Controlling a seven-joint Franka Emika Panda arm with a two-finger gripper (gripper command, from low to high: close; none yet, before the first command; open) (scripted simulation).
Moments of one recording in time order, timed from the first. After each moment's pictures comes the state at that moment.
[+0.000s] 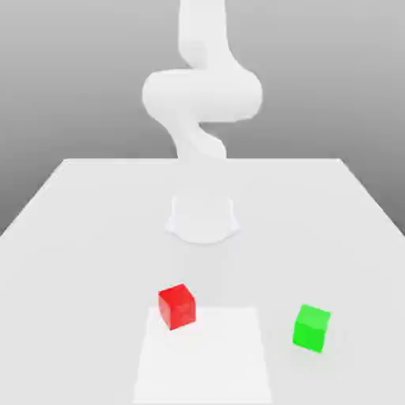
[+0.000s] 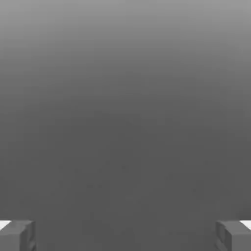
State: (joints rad) arm -0.03 -0.74 0.01 -2.36 0.02 2.35 0.88
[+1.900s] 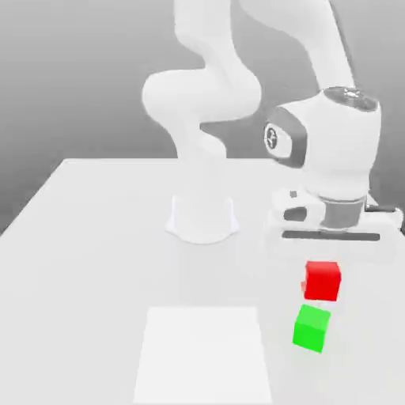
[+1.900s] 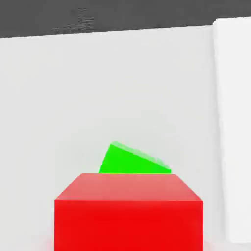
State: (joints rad) arm 0.18 0.09 0.28 -2.69 -0.08 2.78 1.37
